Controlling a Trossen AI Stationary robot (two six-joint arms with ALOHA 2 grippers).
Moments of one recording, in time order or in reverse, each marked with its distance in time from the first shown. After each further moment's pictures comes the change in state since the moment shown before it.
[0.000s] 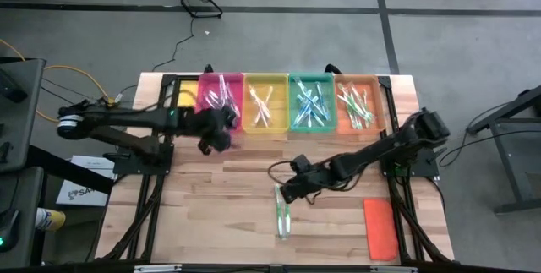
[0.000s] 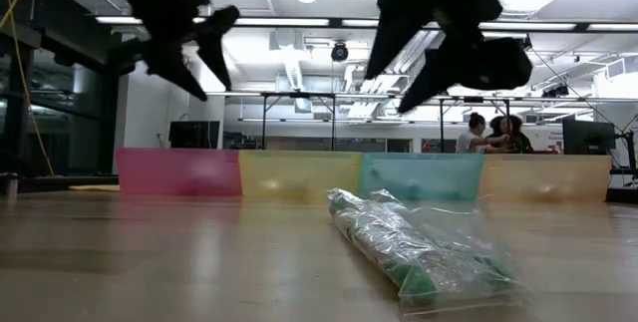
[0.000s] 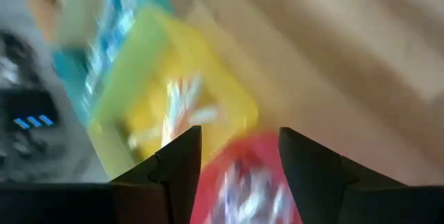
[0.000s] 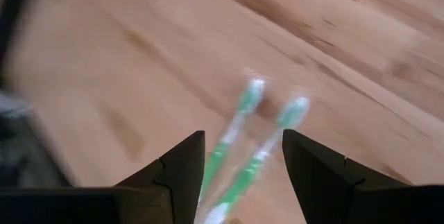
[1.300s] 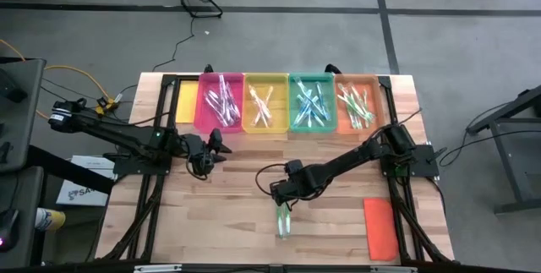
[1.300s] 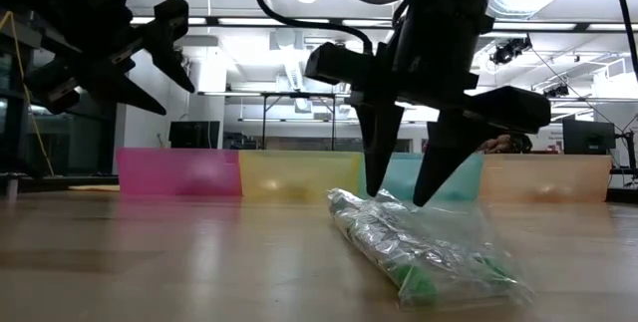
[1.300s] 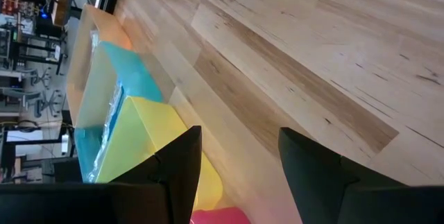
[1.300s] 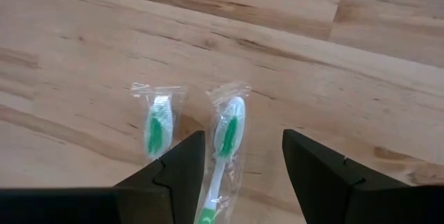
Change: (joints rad) left arm -0.290 -0.260 -0.408 0.387 -0.026 -0.041; right arm -0.026 0.335 0.267 -0.337 -0.015 0.363
